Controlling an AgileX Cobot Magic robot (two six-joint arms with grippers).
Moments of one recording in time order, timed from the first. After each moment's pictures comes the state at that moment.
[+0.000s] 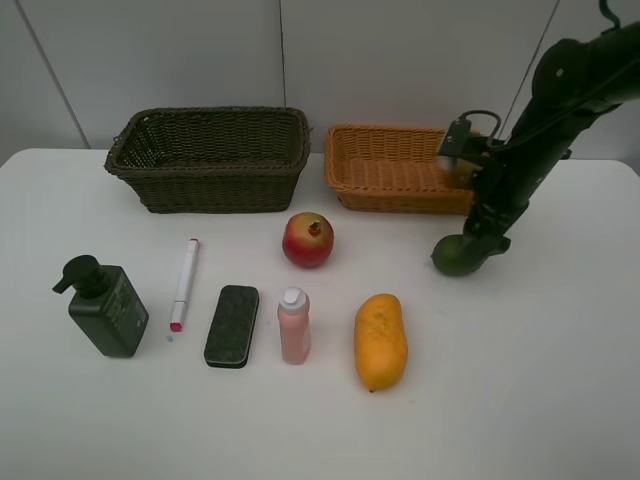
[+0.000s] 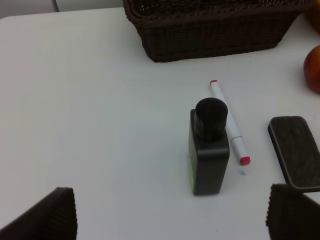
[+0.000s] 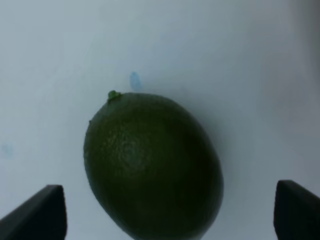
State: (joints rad) left arm 0.01 -0.01 -0.50 -0.08 1.05 0.12; right arm 0.16 1.94 -1.24 0.08 0.85 -1.00
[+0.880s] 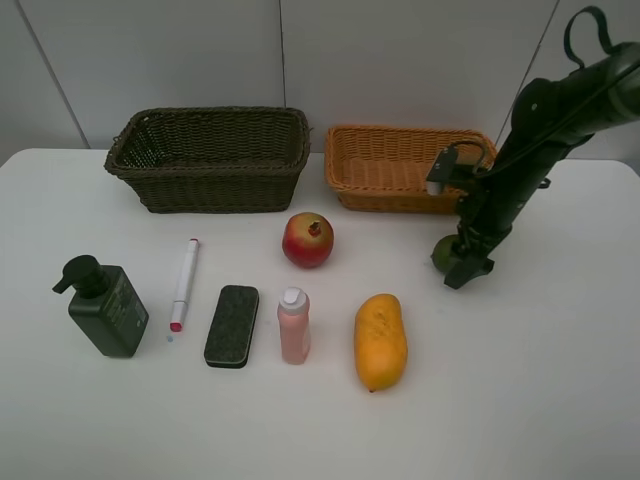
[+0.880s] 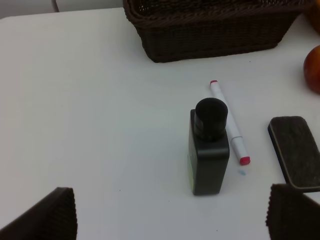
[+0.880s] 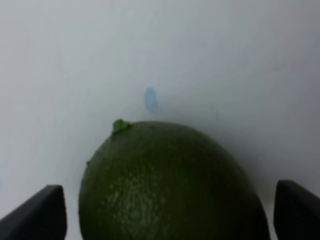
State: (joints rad) left arm 0.01 -0.01 -0.50 -0.08 1.05 0.12; right arm 0.16 2.04 -1.23 0.14 0.80 -1.02
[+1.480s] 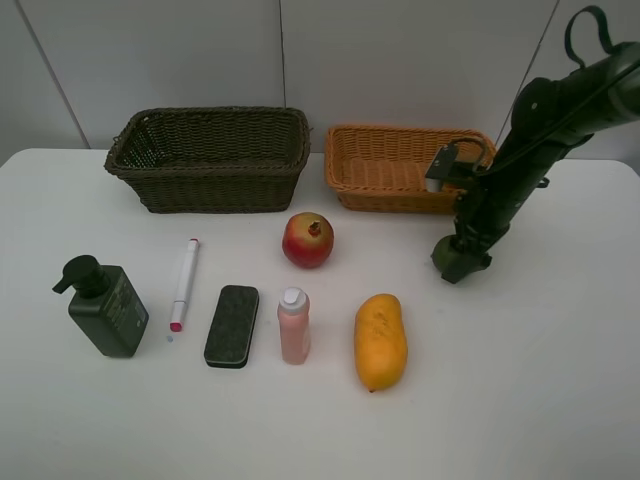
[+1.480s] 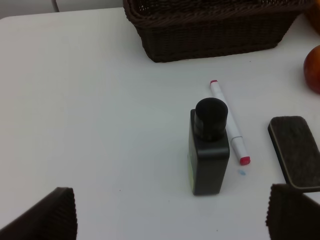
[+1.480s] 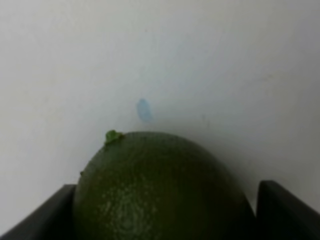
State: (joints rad) left arm 0.01 -0.01 -0.50 -0.08 1.05 0.12; right arm 0.16 2.04 -1.23 0.14 0.79 -1.02
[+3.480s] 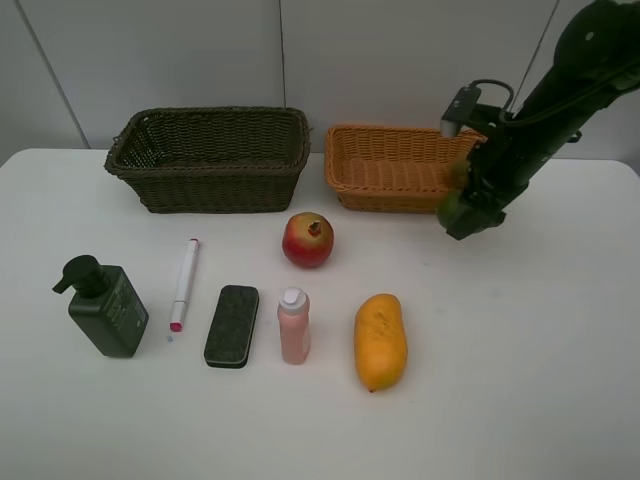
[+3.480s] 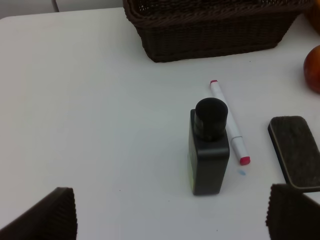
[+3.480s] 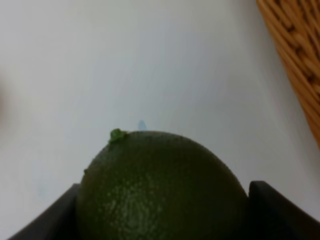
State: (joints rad) left arm 0.01 -0.01 -0.50 -0.08 1.05 0.12; right arm 0.16 1.84 -1.23 0.21 0.85 -1.01
